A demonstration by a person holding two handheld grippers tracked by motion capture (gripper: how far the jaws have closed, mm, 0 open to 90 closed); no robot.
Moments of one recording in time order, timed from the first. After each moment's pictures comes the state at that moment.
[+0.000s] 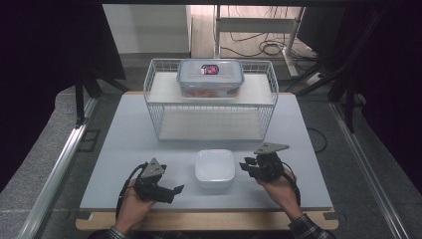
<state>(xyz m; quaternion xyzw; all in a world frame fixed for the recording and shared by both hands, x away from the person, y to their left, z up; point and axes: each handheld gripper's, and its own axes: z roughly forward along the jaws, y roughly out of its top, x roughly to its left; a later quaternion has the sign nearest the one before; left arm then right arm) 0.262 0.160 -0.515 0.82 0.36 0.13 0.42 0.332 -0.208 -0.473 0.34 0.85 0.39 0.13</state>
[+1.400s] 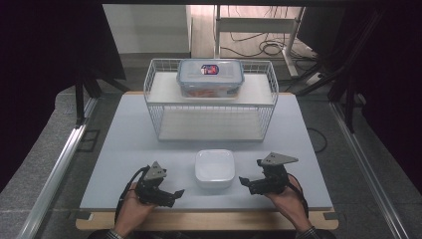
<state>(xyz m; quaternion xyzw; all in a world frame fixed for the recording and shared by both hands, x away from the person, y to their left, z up) 0.259 0.156 -0.519 0.83 0.37 0.12 0.40 0.309 -0.222 -0.488 0.34 0.83 0.43 0.13</state>
